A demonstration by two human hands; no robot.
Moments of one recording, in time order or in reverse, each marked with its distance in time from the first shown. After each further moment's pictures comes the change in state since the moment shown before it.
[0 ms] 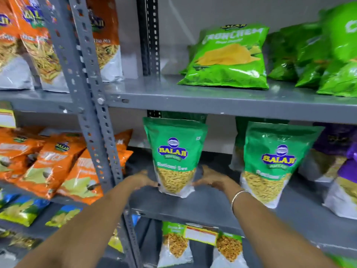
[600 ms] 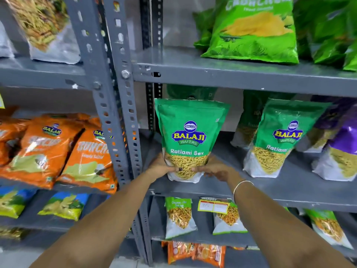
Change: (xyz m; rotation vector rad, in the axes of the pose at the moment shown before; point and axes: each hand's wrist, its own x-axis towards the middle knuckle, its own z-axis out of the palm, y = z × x) left_hand 0.004 -0.029 0.013 -0.193 -0.111 0.440; right_hand -0.001 -0.007 0.066 0.316 0.096 0.033
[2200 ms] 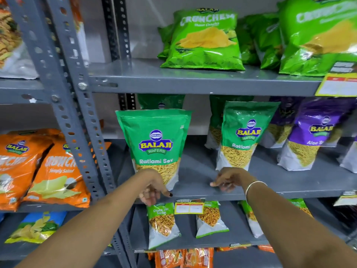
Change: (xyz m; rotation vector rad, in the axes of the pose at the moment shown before) left_hand -0.024 0.065 0.056 0.763 -0.593 -0.628; right_hand -0.048 0.059 -0.117 -0.373 0.064 0.504
